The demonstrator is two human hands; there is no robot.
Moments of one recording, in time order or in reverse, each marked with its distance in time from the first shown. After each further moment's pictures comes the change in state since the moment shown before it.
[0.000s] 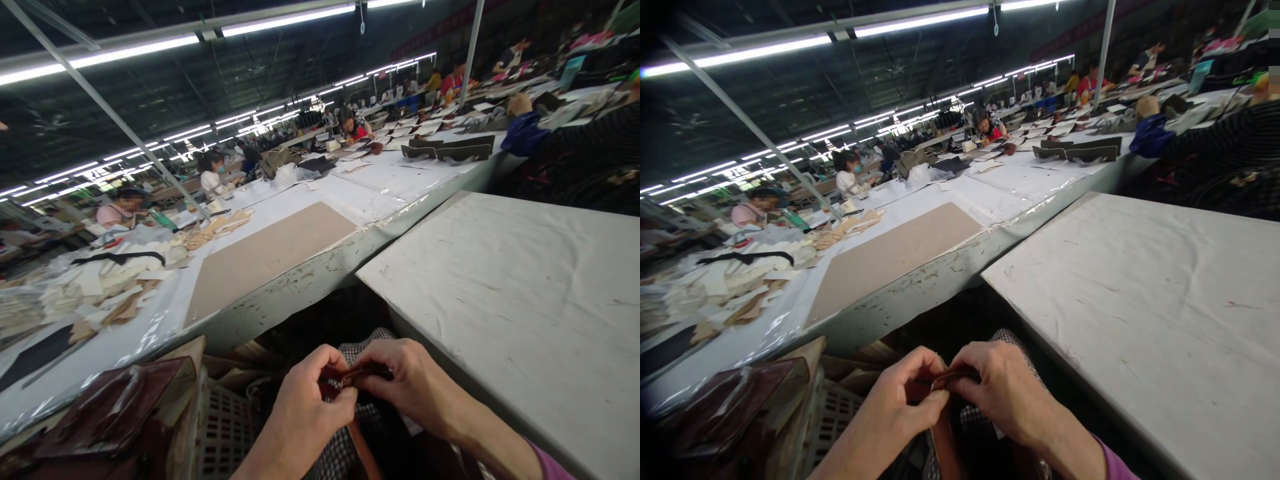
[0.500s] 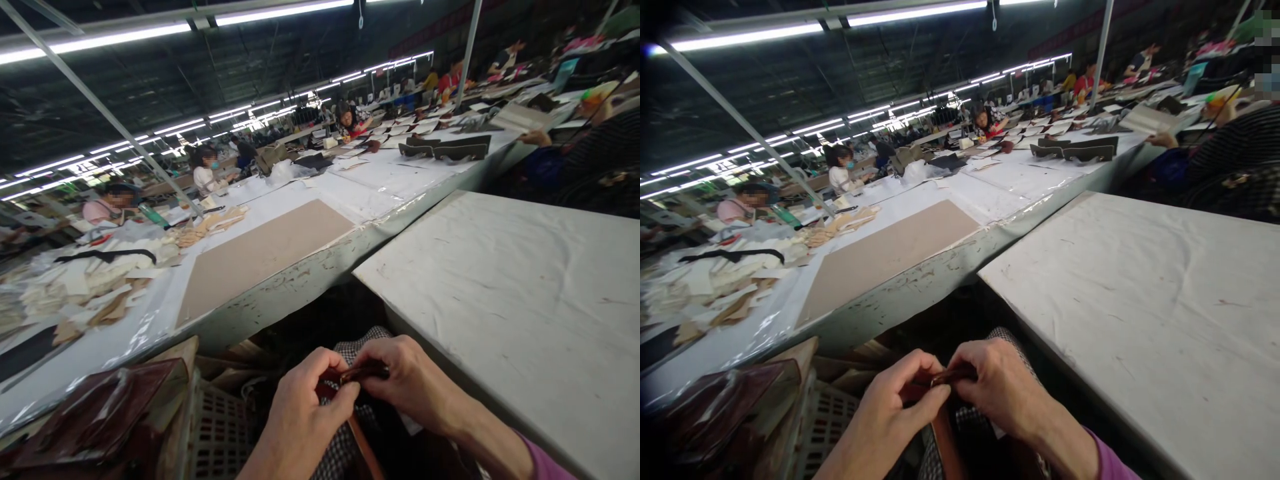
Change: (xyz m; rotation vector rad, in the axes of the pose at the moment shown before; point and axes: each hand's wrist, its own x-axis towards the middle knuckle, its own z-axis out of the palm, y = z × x) left_hand 0.000 -0.005 0.002 0.073 0.064 0.049; right_hand 0.005 0.000 0.002 0.031 0.028 0.029
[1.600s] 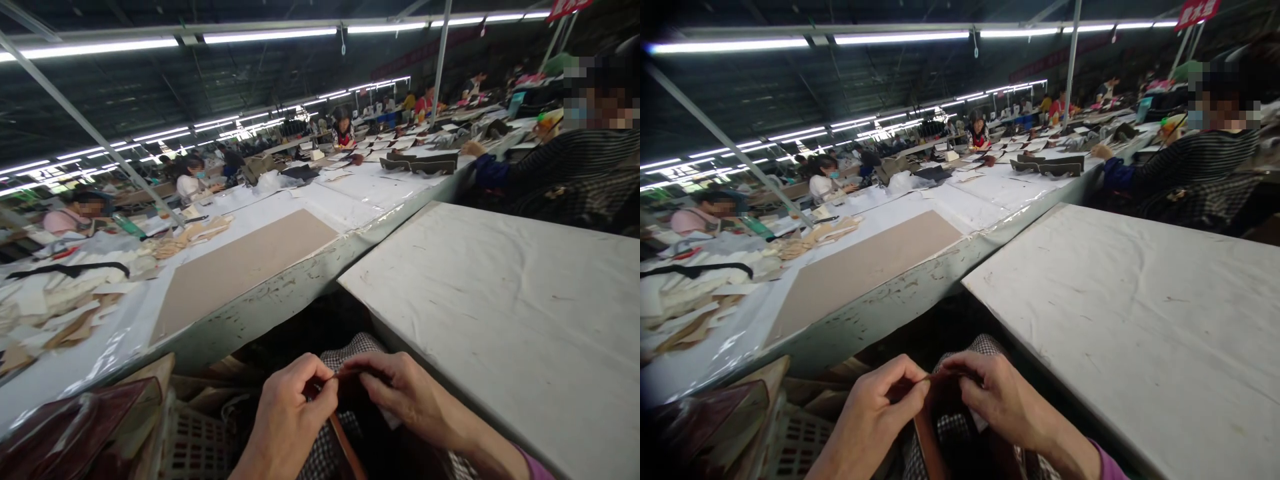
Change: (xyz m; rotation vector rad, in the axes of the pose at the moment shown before) left_hand 0.003 0.010 0.007 0.082 0.068 0.092; right_hand -0.033 -0.002 -0.021 0.206 -0.027 -0.017
